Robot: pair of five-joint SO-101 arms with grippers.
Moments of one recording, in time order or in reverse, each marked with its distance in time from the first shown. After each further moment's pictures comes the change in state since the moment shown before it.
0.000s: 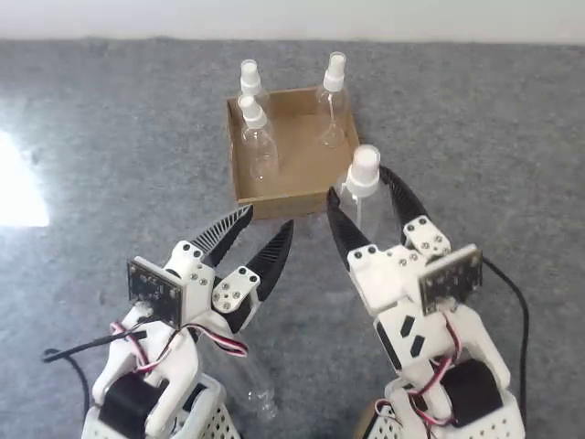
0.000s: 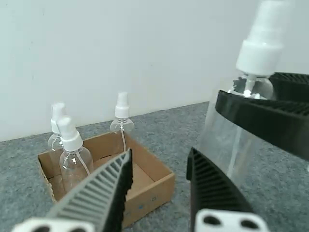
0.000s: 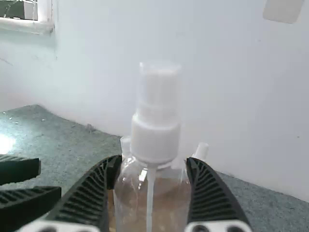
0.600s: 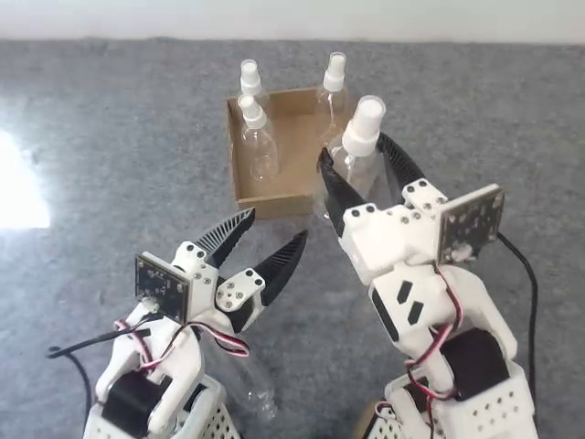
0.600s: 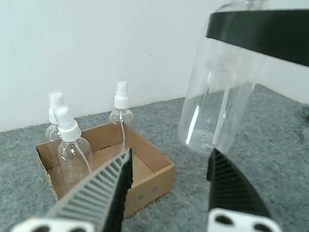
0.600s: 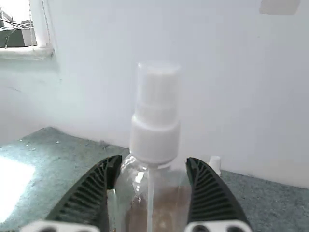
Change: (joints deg) left arm 0.1 -0.1 1.3 0.9 0.2; right arm -0.2 19.3 -17.8 0.0 -9.2
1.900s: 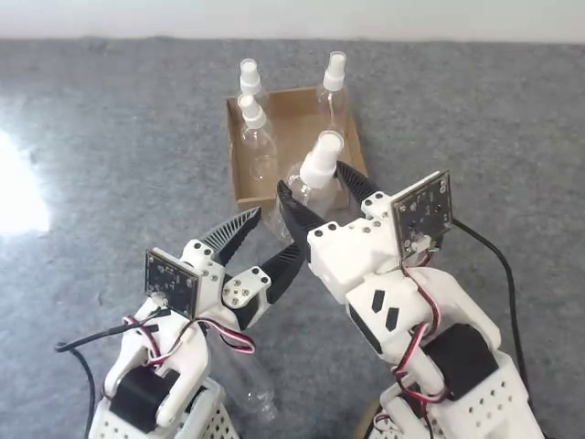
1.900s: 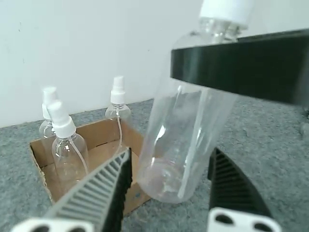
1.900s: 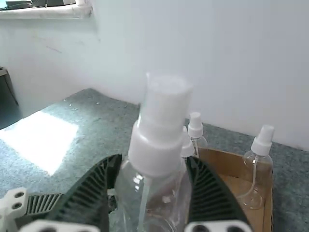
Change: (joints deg) left arm 0.1 0.0 3.8 -3.6 0.2; right arm -9.8 3.7 -2.0 7.4 -1.8
